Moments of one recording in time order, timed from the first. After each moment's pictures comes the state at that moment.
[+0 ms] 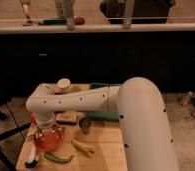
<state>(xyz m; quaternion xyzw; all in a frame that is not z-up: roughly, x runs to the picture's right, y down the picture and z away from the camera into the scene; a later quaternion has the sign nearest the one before) -0.262 0.217 0.750 -0.37 -0.15 -0.14 0.91</state>
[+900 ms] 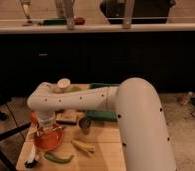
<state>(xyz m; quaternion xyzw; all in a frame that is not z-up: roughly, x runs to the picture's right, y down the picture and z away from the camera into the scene) -0.260 0.206 0.761 -0.37 -0.15 -0.13 0.91</state>
